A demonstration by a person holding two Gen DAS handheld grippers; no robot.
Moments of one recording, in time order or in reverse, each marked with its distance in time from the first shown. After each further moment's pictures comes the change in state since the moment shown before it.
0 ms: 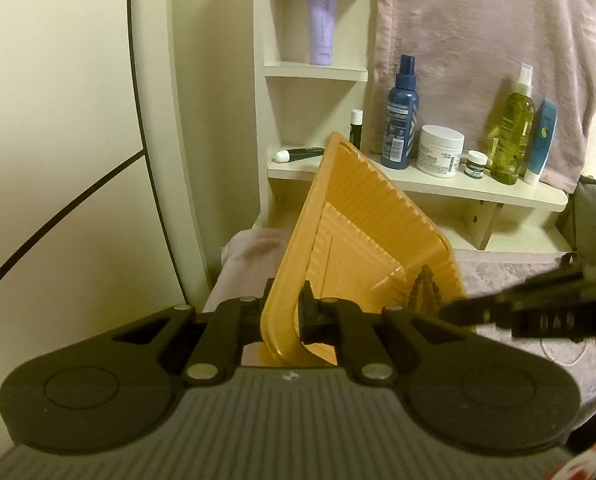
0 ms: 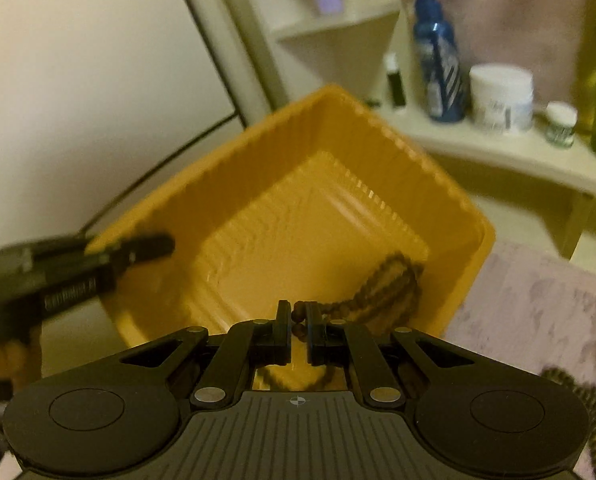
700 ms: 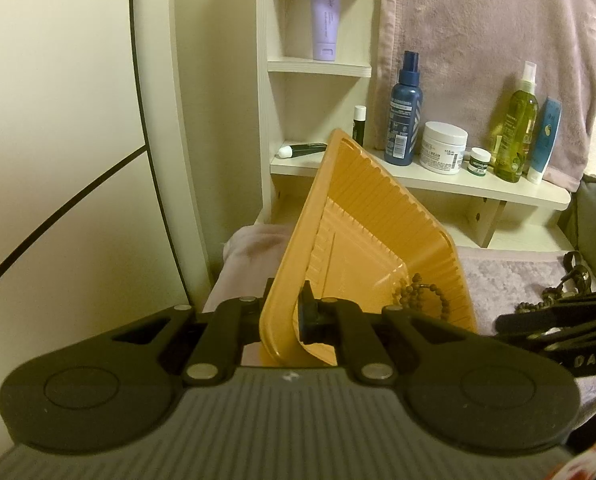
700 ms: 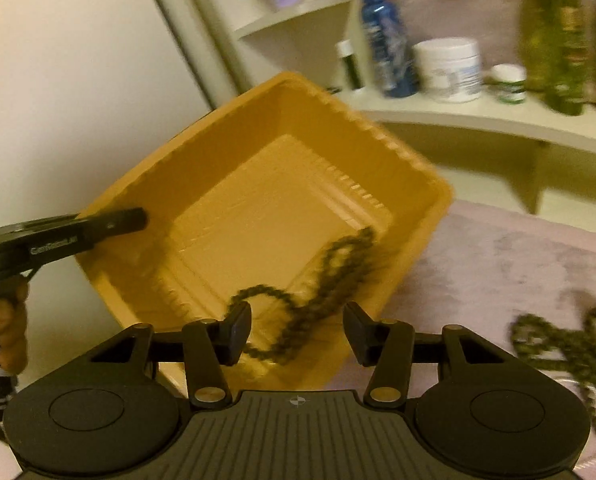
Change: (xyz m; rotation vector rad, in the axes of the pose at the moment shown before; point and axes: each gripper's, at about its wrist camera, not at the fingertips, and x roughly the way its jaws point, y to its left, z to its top) left arm 0.002 0.001 -0.001 -0.005 0.010 0.006; right arm -0.028 -0.031 -0.030 0.076 -0.053 -0.049
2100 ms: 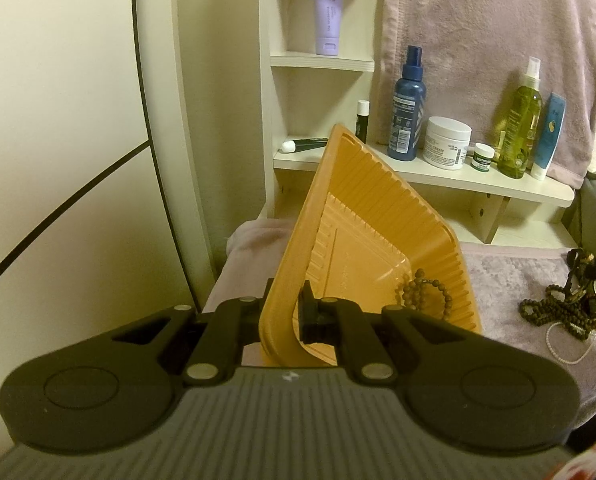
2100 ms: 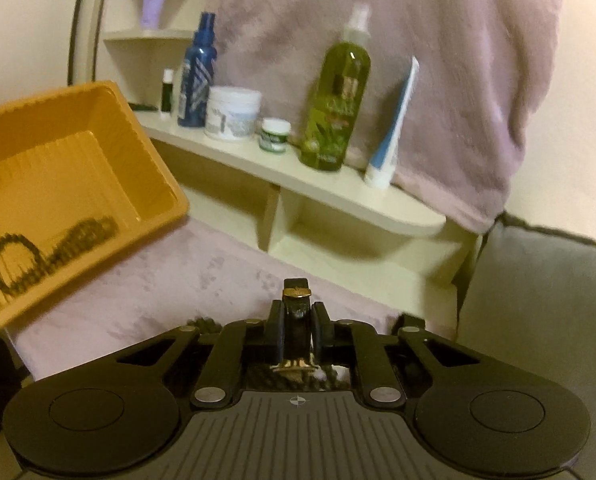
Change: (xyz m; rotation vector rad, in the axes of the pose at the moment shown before) left arm 0.001 0.001 -0.001 0.001 0.016 0.010; right arm -0.073 -0.078 -0.027 -0.273 -0.137 -0.526
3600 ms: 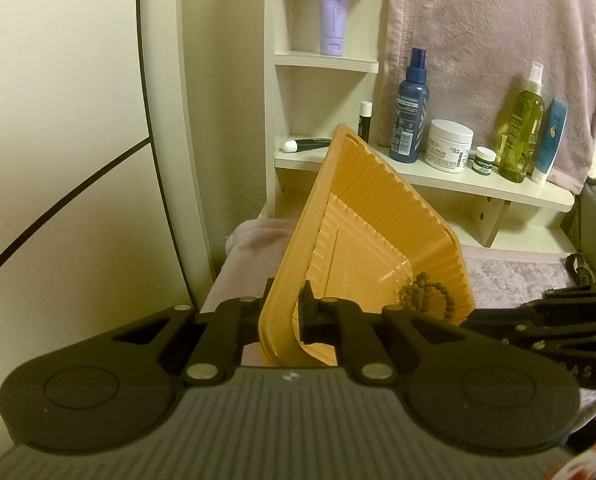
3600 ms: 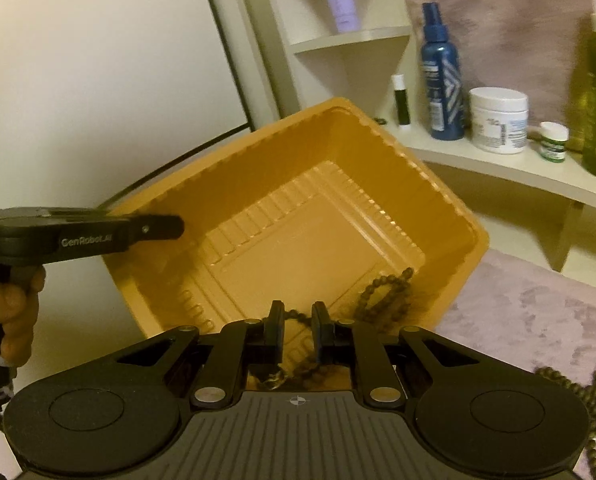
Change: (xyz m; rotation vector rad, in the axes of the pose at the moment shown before) left arm 0.003 0.002 0.002 -0.016 0.000 -0.006; right arm 0.026 0.125 0.063 0.161 0.050 0.575
